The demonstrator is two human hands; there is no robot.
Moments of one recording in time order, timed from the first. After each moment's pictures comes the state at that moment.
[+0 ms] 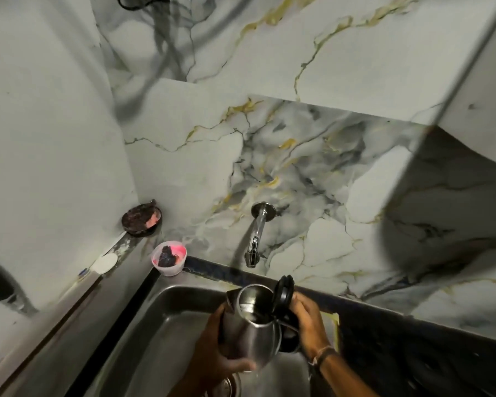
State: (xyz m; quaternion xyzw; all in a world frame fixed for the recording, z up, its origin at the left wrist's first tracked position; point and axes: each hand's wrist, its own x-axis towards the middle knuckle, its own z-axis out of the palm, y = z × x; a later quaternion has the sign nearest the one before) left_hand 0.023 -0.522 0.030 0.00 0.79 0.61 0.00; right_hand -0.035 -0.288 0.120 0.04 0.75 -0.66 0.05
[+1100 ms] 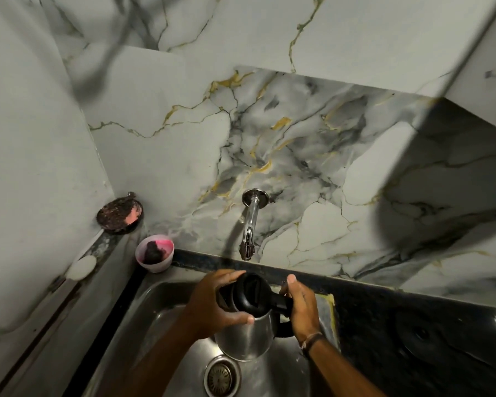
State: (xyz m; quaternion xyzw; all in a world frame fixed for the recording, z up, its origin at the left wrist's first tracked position) left_hand -0.047 -0.548 0.127 0.17 0.86 0.48 0.00; right_hand -0.043 -0.315 0.111 0.14 0.76 -0.64 -0.04
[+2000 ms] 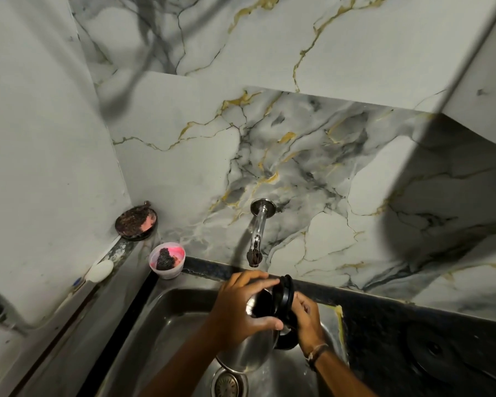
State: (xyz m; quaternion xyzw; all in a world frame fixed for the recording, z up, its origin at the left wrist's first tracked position) left_hand -0.040 -0.513 0.143 0.22 0.89 0.40 -0.06; right_hand -0.036 -0.311 0.109 0.07 0.74 -0.67 -0.02
